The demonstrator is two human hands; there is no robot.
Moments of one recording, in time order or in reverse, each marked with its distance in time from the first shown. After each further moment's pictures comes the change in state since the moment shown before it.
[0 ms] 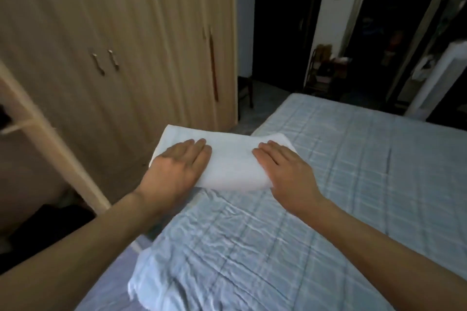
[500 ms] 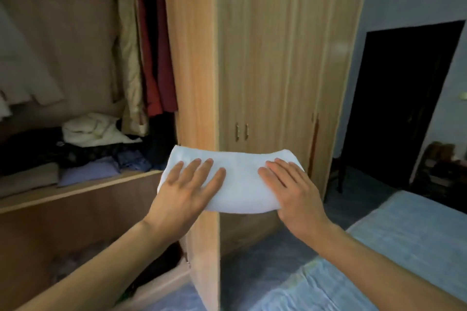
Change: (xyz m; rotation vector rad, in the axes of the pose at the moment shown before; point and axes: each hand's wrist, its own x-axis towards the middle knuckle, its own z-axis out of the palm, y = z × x) left_hand -0.241 -0.196 -0.137 0.363 0.188 -0.385; right_hand 0.182 -0.295 -0.040 0.137 0.423 -0.433
